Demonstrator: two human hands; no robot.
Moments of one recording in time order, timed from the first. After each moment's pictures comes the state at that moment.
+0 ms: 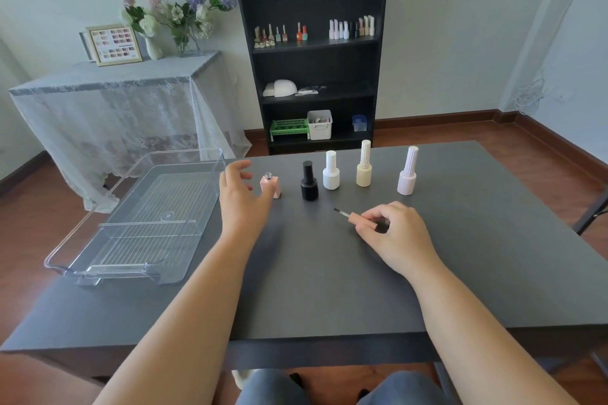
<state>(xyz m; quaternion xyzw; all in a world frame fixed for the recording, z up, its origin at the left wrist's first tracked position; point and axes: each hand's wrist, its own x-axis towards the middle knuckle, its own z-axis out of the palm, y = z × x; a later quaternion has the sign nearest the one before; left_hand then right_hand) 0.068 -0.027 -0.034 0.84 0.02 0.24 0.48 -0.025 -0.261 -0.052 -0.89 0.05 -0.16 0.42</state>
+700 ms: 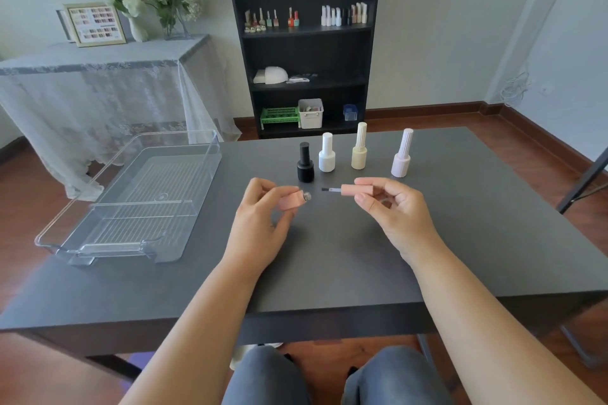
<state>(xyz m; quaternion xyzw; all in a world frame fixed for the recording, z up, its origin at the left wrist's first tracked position) -0.007 -0.028 -0.051 0.87 -0.22 0.26 0.35 -0.037 -0.259 -0.050 -0.74 -0.03 -0.18 0.65</state>
